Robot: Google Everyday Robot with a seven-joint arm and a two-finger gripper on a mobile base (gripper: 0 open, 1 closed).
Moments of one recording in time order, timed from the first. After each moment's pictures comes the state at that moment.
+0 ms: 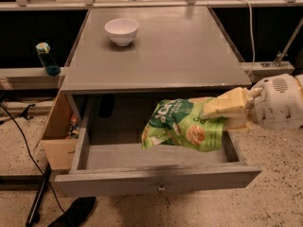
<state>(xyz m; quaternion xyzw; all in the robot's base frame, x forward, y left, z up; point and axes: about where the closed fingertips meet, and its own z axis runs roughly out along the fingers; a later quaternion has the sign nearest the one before) 0.409 -0.121 0.910 -0.85 0.07 -0.07 0.51</state>
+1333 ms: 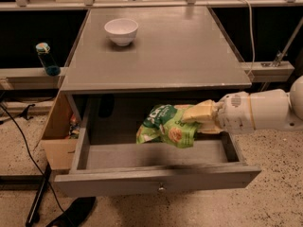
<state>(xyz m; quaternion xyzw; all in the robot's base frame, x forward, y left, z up) 0.471 -0.099 0.821 -0.86 0.09 -0.11 0.50</state>
